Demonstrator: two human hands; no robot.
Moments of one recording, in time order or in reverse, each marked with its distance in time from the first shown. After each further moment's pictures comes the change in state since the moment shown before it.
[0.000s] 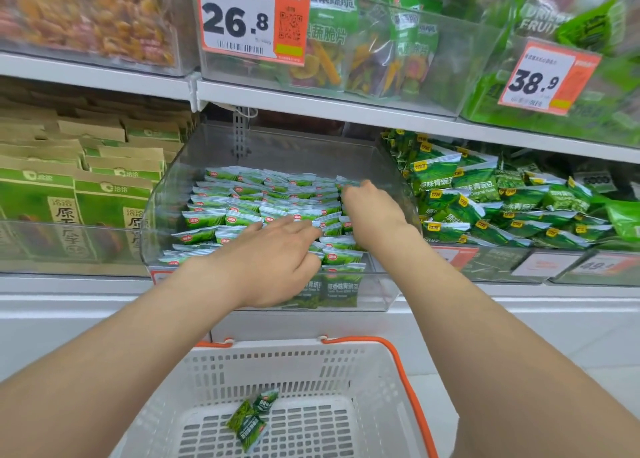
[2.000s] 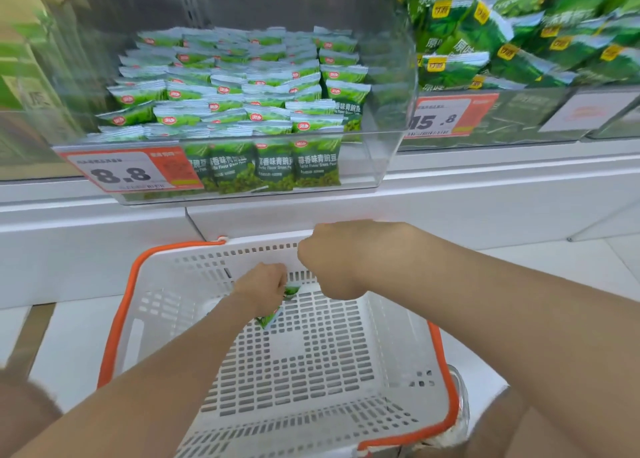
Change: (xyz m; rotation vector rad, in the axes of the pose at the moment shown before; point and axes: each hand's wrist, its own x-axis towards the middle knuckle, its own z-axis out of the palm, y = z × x) left_hand -0.009 -0.020 0.307 -0.166 -0.303 -0.359; right_hand -0.143 -0.031 0.062 -0.057 -0.705 -0.533
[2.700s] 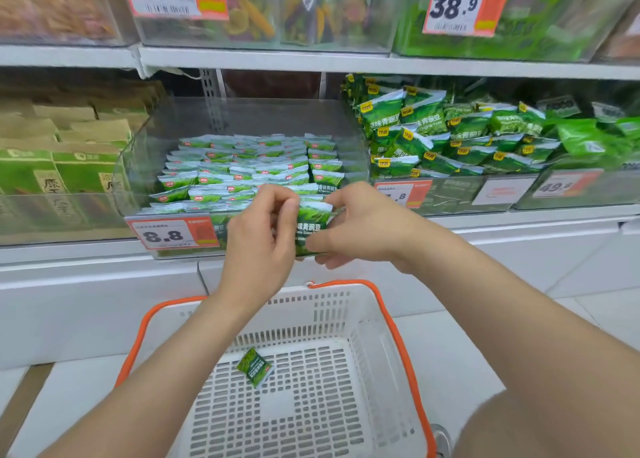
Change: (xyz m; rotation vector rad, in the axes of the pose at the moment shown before) left_hand -0.142 0.116 -0.204 -0.689 1.040 0.507; right_hand -0.089 0.033 -0.045 1.198 0.574 0.095
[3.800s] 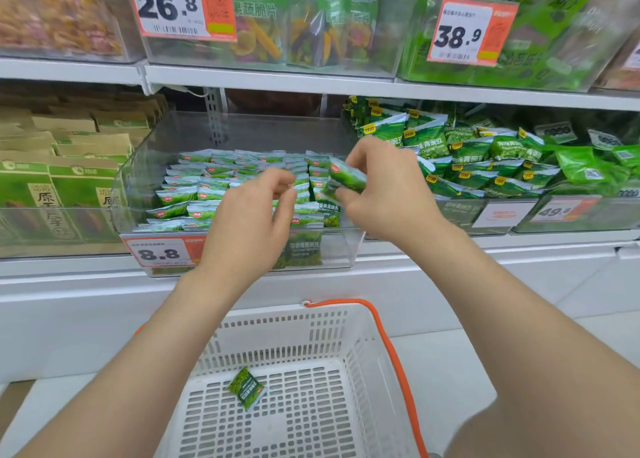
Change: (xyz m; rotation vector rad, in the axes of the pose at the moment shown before) left_hand 0.053 0.001 -0.018 0.330 -0.125 0.031; right_hand 0.038 -0.006 -0.040 -0.535 0.603 -0.333
